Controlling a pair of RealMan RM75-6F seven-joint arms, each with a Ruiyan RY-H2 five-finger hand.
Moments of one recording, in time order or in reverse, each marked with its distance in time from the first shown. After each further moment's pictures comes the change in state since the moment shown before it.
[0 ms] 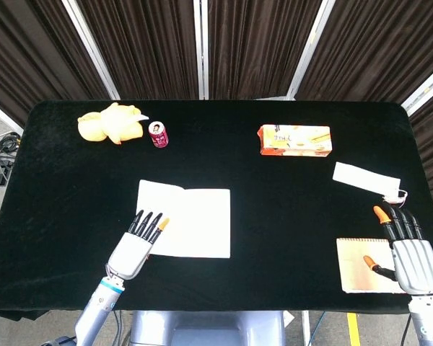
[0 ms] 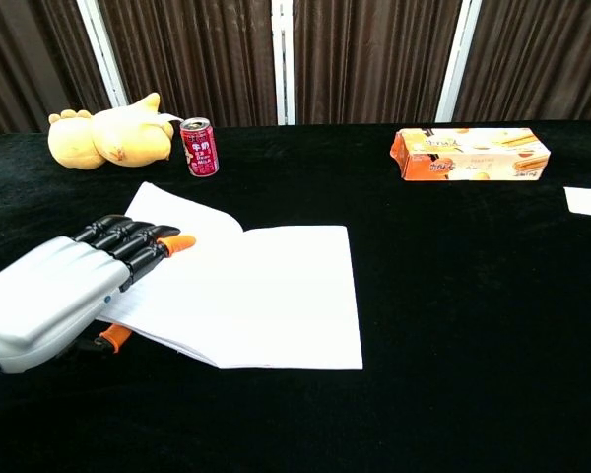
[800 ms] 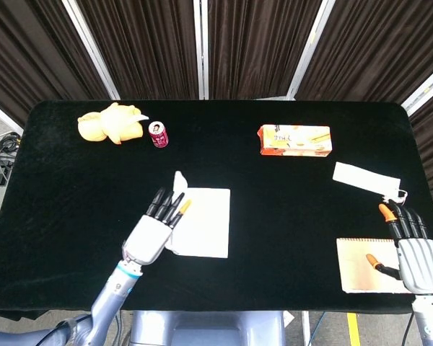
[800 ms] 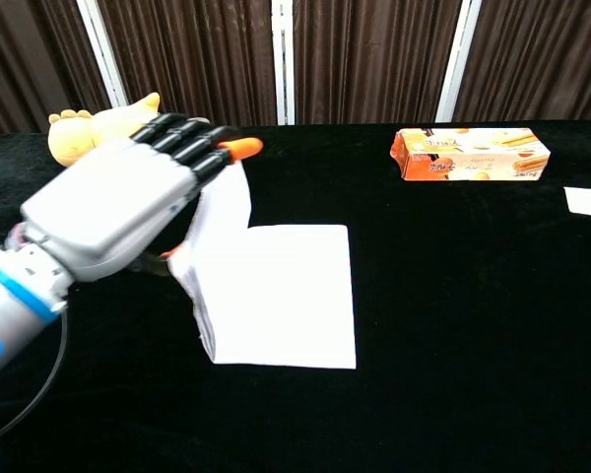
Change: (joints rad) left arm -0.141 -0.065 -0.145 -0.017 0.073 -0.003 0.144; right arm -0.004 0.020 0.012 -0.014 0.016 0.006 0.047
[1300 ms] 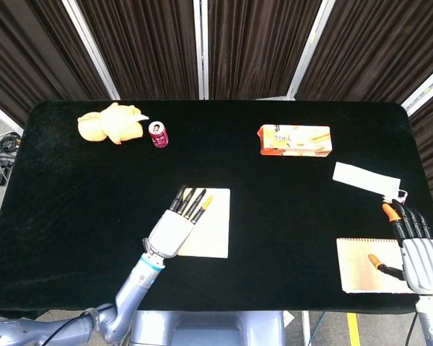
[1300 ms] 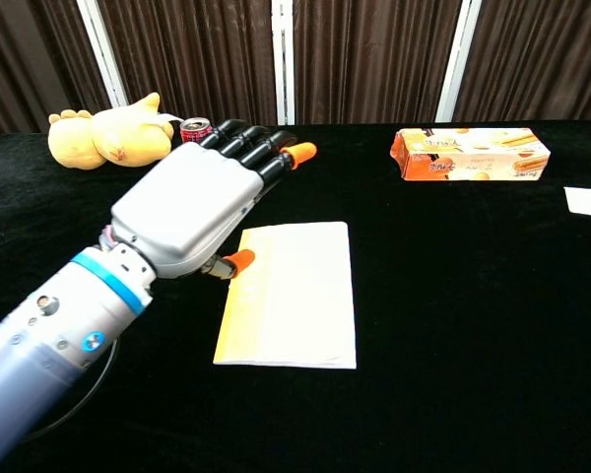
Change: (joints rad) left arm -0.097 -0.156 -0.049 0.169 -0.029 -0.029 -0.043; right arm -0.004 0.020 -0.001 -0.013 0.006 -0.004 0.037
